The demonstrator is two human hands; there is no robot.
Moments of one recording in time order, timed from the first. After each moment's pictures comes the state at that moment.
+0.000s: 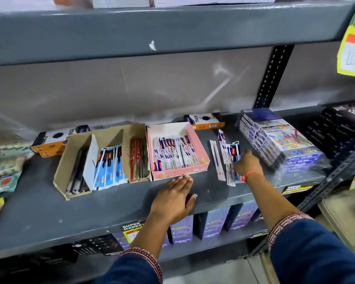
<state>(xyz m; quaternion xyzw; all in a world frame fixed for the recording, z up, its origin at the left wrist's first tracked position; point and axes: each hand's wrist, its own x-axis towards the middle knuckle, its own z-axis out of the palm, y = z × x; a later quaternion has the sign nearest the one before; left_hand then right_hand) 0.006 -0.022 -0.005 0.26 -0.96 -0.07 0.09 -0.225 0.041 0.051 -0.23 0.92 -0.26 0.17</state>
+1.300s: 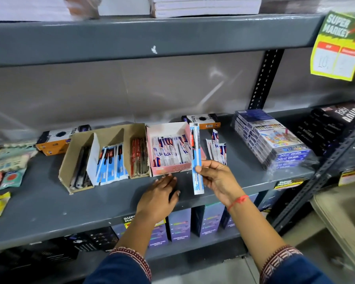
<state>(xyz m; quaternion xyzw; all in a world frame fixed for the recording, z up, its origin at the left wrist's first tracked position) 0.040 -0.021 0.001 0.33 -0.93 -0.09 0.11 -0.122 0.073 0.071 -0.23 0.51 -0.67 0.49</state>
